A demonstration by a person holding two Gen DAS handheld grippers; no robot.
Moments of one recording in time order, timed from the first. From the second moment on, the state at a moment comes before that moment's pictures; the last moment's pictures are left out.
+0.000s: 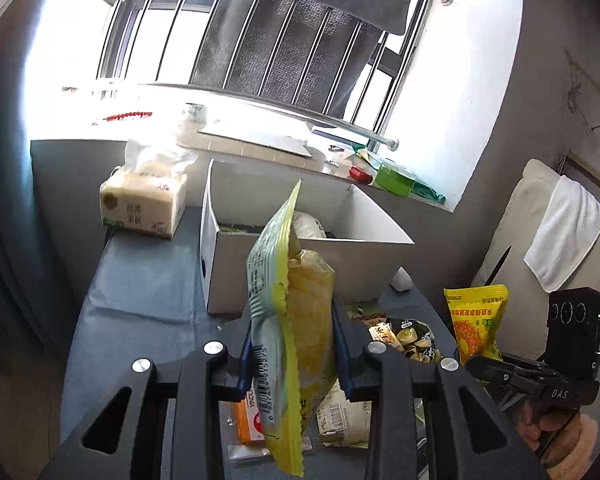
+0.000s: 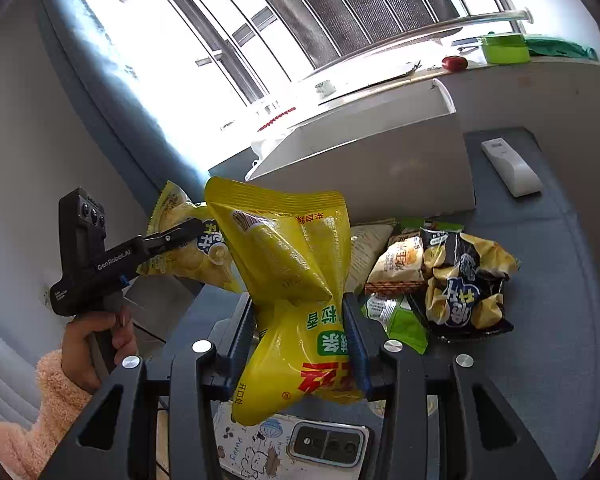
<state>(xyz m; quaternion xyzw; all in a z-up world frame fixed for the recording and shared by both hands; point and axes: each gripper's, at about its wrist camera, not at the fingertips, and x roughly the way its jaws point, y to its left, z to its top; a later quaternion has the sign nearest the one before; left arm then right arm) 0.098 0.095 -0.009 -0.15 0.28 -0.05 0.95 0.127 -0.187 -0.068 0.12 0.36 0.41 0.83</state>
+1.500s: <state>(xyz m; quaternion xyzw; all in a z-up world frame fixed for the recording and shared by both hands) 0.145 0.071 0.070 -0.03 0.24 -0.03 0.97 0.256 -0.152 0.031 0.15 0.32 0.31 0.88</state>
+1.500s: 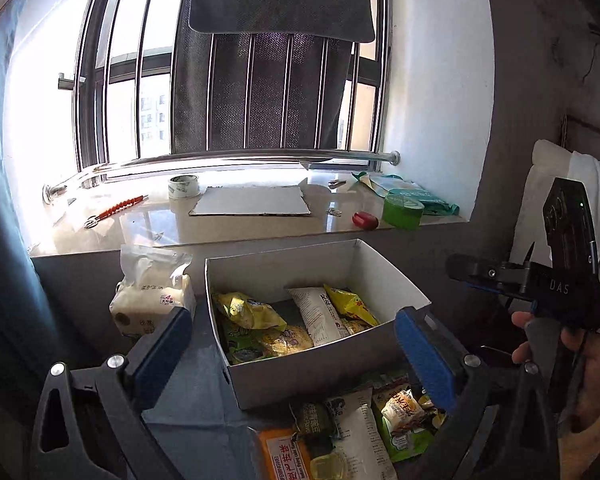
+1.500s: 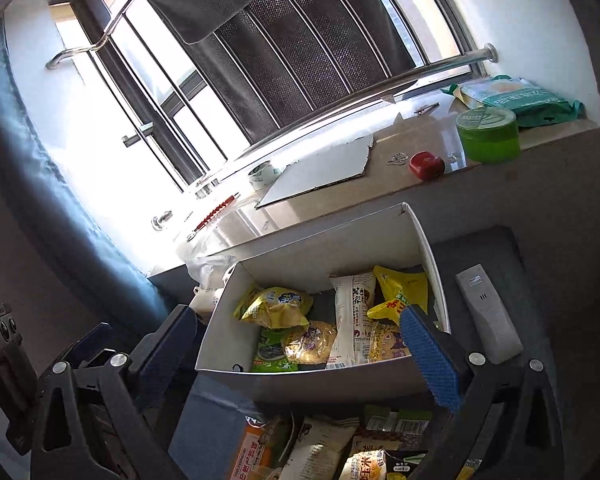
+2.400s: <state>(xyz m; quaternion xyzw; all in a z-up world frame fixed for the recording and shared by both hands) 0.009 0.028 -0.046 -0.13 0.32 -0.05 0.94 0.088 -0.216 -0.092 0.06 0.37 0.28 0.88</state>
